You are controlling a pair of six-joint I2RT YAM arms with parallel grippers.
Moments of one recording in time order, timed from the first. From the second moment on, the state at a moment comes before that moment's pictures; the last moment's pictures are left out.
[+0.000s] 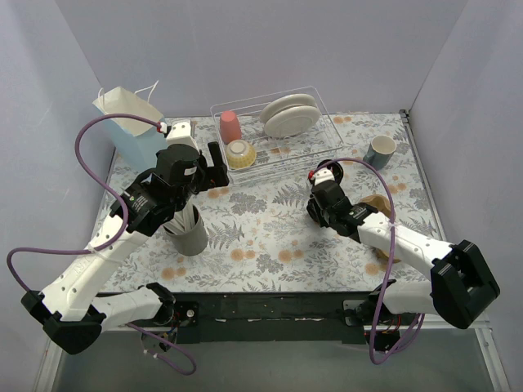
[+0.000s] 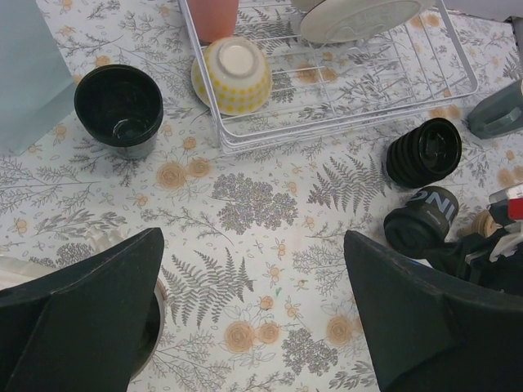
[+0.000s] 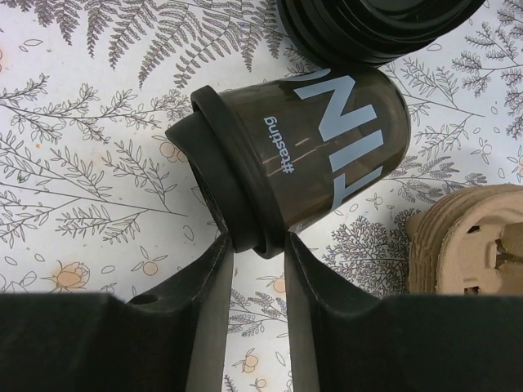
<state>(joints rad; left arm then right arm) -0.69 1.08 1.33 -0.74 -0.47 -0.52 0.69 1.27 0.74 -0.35 0.38 0.15</state>
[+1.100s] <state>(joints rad) -0.69 1.08 1.33 -0.74 -0.40 -0.56 0.51 1.08 0.68 -0.02 -0.29 0.77</state>
